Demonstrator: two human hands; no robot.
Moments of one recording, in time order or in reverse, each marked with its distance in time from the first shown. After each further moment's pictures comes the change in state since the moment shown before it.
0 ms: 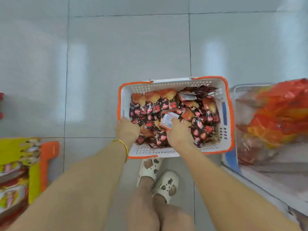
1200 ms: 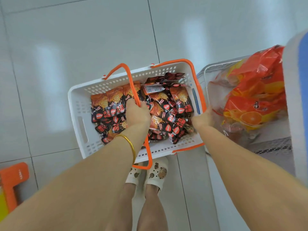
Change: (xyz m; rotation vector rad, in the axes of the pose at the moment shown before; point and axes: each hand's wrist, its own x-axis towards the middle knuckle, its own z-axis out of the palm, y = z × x) left_hand -0.038 0.137 0.118 -0.583 -0.041 0.141; right_hand 0.095 0.190 -0.050 0.455 0.296 0.587
